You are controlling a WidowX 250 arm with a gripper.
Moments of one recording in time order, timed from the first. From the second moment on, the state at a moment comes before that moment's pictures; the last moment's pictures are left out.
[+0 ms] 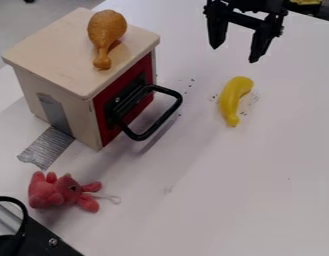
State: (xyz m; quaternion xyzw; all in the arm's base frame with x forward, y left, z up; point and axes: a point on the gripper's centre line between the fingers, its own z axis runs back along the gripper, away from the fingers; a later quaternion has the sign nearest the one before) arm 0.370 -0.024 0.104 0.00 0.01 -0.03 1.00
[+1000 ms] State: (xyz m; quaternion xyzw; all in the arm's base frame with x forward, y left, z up) arm 0.282 0.021 0.159 -0.01 -0.02 0.01 1.00
